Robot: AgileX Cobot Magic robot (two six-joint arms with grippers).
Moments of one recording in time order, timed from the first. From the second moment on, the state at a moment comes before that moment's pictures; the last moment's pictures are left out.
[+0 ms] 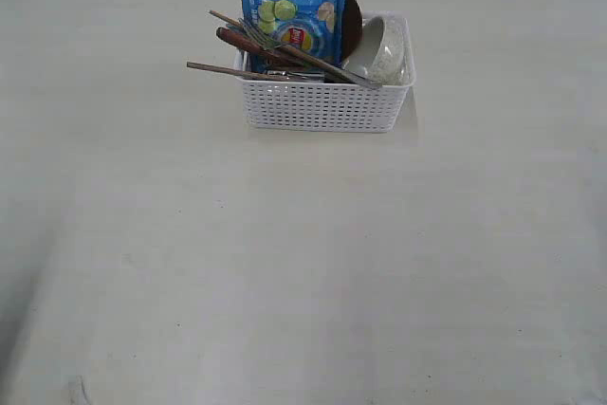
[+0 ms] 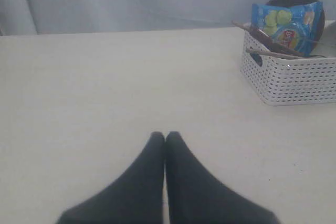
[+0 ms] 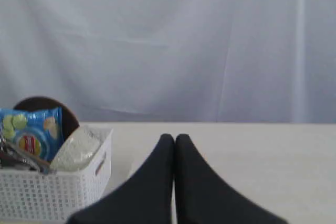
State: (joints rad) left arm -0.20 0.00 0.00 0.04 0.36 -0.08; right arm 0.05 0.01 0.00 -0.04 0.05 0.08
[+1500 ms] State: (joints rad) left arm -0.20 0.00 0.00 0.04 0.36 -0.08; right arm 0.56 1.66 -1.44 0.04 0.85 -0.02
